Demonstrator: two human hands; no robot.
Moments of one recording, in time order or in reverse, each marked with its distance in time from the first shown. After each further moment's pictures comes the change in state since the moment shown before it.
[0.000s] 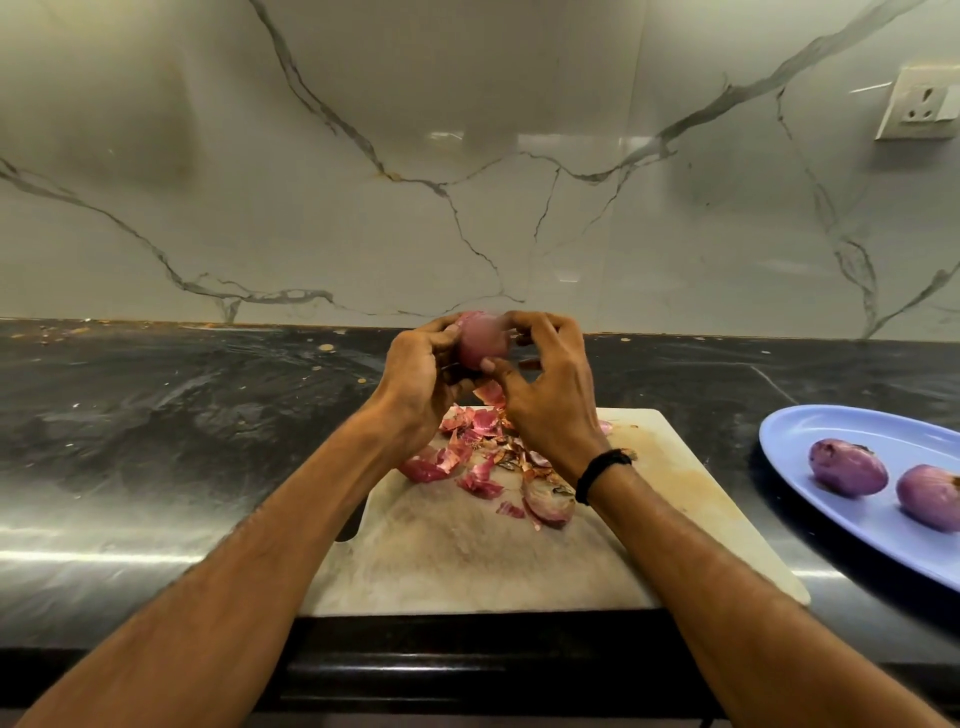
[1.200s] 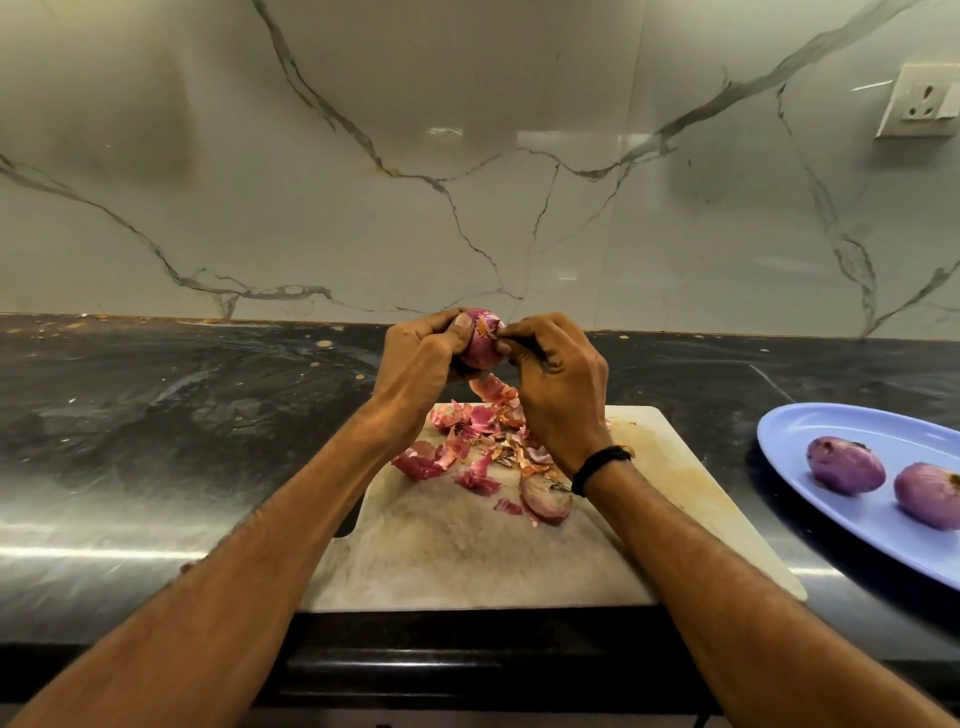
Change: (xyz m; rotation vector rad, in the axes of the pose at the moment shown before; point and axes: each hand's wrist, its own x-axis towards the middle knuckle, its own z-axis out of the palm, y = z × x) left_hand 0.005 -0.004 -0.003 0.382 0.025 0.250; right_hand 0.003 0.009 -0.003 -0.017 0.210 -0.190
